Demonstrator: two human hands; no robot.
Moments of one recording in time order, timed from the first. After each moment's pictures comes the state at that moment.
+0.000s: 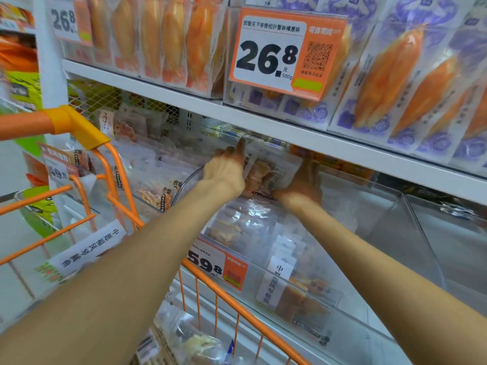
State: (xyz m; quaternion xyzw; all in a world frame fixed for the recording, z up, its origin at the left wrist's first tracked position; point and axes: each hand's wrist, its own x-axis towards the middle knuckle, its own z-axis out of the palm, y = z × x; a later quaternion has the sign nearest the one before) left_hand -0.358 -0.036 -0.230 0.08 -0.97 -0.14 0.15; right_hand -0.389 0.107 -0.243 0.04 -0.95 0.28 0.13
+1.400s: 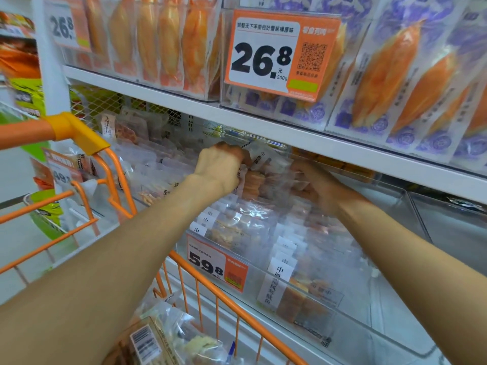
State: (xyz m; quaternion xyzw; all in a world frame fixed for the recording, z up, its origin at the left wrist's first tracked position) left_hand -0.344 -0.047 -0.216 0.02 -0.98 -0.02 0.22; right_hand -0.397 0.131 -0.215 0.06 -0.77 0.62 -0.10
